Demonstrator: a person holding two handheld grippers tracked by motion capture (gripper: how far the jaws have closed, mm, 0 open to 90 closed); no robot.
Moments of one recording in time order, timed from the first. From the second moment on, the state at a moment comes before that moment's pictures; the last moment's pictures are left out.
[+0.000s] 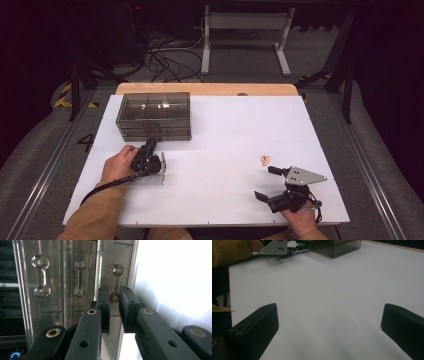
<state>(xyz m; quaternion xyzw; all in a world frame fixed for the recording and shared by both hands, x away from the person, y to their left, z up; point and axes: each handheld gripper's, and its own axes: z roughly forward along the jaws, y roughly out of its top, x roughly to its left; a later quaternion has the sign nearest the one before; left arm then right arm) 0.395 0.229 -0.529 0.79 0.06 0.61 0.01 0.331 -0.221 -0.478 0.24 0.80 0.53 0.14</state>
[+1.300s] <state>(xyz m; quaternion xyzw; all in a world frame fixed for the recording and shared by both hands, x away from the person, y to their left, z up) 0.371 0.229 -0.492 0.84 0.09 0.53 0.09 0.332 -0.221 -0.478 0.24 0.80 0.53 0.14</state>
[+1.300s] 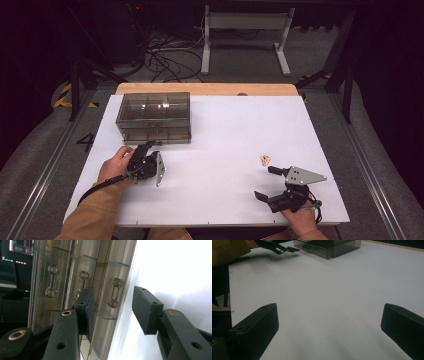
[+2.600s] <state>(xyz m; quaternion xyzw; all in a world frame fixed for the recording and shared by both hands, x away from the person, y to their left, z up) 0.370 0.268 -0.437 0.83 0.24 0.34 0.36 0.332 -0.220 -0.478 0.24 0.80 0.53 0.13</state>
